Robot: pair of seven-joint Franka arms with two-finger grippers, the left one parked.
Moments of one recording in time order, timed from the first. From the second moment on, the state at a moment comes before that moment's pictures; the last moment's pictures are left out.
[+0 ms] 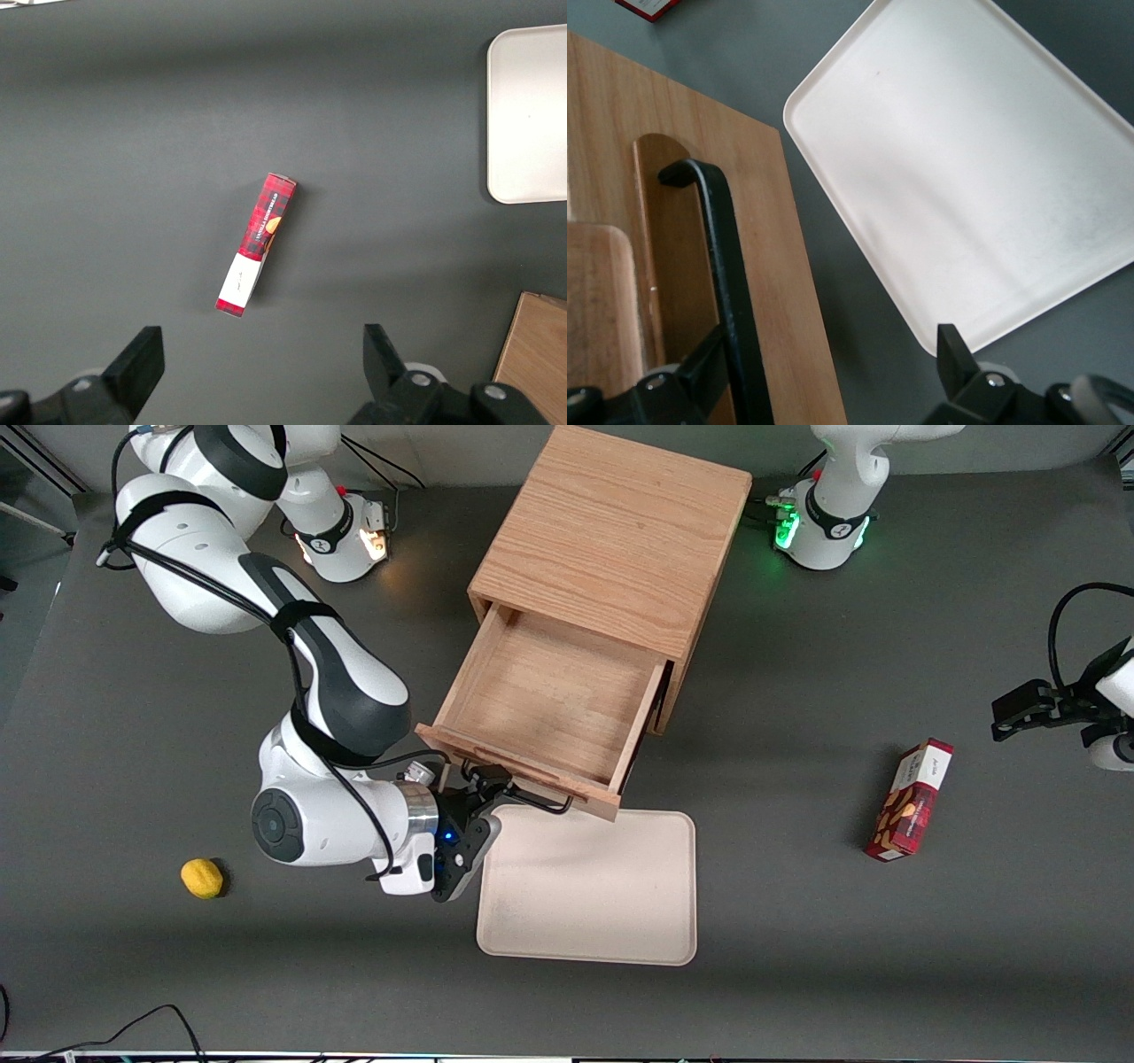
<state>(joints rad) 0.05 0.93 0.63 -0.99 0.03 1.82 -0.37</state>
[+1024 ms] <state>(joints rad) 0.00 0.56 0.69 -0.89 0.03 1.63 -0.28</state>
